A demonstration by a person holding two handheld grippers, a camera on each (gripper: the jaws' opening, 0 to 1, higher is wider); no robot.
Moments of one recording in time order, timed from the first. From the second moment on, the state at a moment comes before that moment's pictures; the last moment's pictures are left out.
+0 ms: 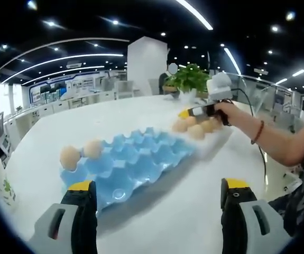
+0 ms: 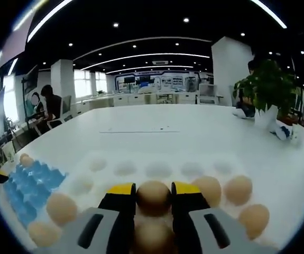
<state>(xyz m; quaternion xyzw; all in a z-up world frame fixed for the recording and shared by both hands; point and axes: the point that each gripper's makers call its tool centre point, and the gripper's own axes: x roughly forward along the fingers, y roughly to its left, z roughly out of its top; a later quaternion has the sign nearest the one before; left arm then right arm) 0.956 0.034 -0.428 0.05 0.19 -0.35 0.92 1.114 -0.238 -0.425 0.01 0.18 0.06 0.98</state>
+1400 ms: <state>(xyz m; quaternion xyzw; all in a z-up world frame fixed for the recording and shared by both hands) 0.949 0.039 -0.424 0.05 0.18 -0.35 0.92 1.096 -0.160 -0.381 0.06 0.14 0.15 0.98</state>
